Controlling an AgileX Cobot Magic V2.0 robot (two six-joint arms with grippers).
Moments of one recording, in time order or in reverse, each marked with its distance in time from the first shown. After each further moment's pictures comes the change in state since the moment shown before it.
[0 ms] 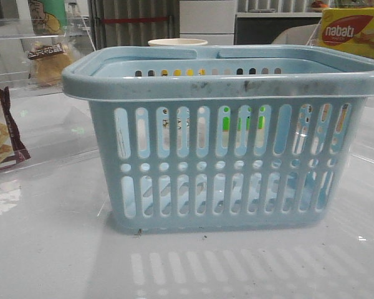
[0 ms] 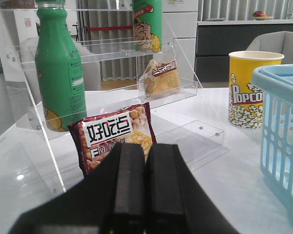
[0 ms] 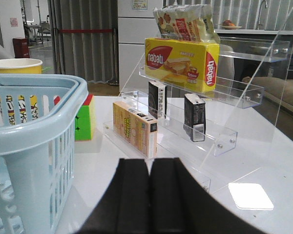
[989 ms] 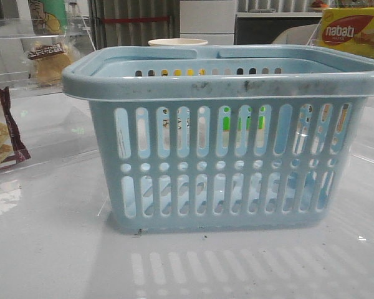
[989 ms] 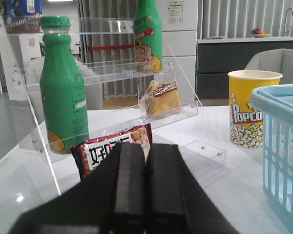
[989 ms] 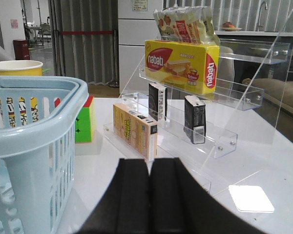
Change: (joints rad) left arm 0.000 0.000 -0.002 0.012 -0.088 0.000; right arm 0.000 0.000 0.000 0.000 -0.010 0.000
